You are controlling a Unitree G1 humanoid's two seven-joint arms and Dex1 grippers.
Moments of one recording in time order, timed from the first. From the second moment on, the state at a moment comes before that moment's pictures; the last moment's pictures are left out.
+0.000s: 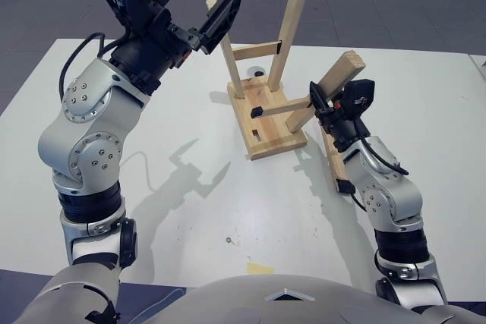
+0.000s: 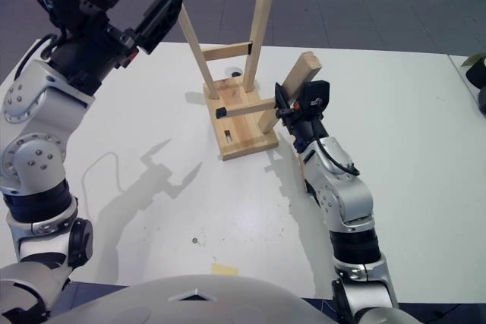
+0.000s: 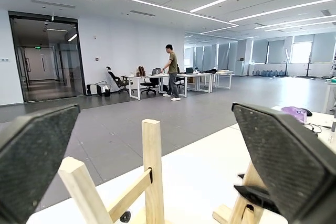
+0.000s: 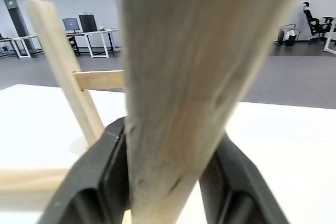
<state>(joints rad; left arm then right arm) -0.52 0.41 0.12 -0.48 -0.74 0.64 -0.26 -0.18 -0.28 0.01 -0.36 0.49 0.42 0.00</state>
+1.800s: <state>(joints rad) -0.47 0.36 0.13 -0.49 -0.62 0.65 -0.21 0.20 -0.30 -0.14 -0.48 0.26 0.71 0.03</state>
